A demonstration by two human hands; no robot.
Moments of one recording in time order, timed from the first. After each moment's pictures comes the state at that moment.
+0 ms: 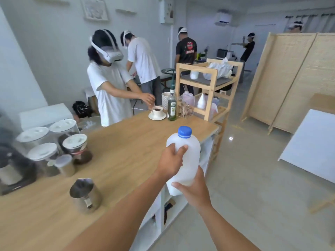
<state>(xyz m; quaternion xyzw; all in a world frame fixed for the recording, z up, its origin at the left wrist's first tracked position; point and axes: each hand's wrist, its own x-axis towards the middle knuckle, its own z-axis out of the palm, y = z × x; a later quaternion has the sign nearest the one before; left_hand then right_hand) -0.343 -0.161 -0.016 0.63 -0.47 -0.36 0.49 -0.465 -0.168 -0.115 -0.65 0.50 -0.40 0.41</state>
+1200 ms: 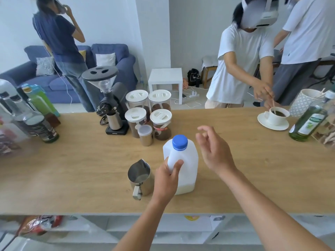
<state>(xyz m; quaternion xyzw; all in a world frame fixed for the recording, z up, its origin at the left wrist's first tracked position) -0.169 -0.160 -0.124 0.79 -0.17 -0.07 0.58 -0.203 -0.325 -0.059 -0.88 0.13 -0.29 0.34</state>
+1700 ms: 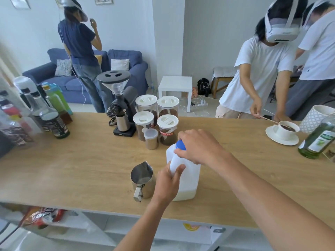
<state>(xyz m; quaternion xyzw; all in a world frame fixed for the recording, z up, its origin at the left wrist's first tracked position) -0.169 -0.162 -0.120 0.79 -0.18 -0.05 0.58 -0.175 -0.287 0.017 -1.00 -0.02 -0.05 0.00</state>
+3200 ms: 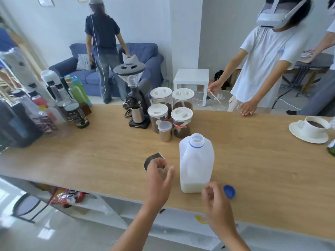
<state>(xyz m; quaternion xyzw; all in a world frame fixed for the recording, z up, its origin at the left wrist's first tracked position) -0.185 -0.105 -0.137 0.82 -0.05 0.03 0.57 -0.282 -0.265 -0.187 -0.84 0.15 -0.22 0.47</state>
